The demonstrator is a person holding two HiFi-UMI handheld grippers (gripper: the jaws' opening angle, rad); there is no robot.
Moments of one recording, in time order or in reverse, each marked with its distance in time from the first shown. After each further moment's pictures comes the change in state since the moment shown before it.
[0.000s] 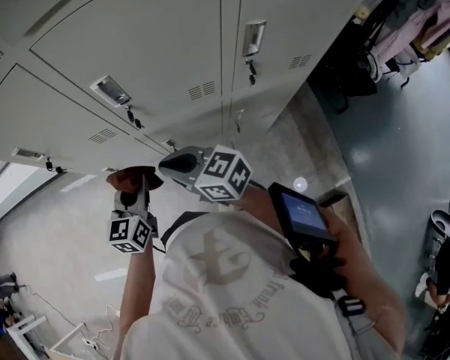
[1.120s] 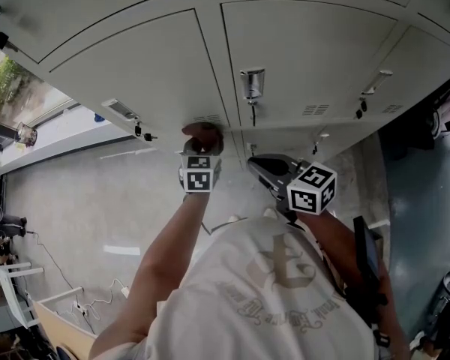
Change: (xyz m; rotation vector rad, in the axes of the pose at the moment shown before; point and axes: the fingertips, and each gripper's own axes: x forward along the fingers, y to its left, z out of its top) left arm 0.079 0.105 -0.003 0.149 0.243 0.157; right arm 0.025 0.002 0.019 0.148 -0.037 -0.113
